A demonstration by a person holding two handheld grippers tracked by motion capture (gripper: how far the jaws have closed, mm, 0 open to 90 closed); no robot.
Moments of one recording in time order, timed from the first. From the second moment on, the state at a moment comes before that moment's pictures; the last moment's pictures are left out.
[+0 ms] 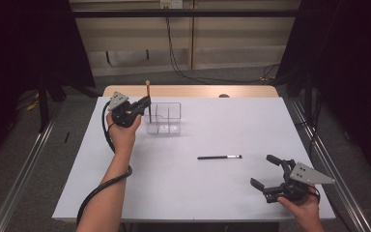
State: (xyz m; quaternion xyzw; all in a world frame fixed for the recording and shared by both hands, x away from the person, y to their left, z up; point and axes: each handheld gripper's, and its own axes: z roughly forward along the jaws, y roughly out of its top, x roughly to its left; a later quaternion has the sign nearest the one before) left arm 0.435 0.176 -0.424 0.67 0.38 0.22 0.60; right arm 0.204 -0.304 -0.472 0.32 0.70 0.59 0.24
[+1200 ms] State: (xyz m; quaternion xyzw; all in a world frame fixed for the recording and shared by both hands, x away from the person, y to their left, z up) left arm 0.405 0.182 -0.432 0.68 0.32 0.17 0.64; right arm 0.205 -0.302 -0.473 0.32 0.70 0.59 0.23
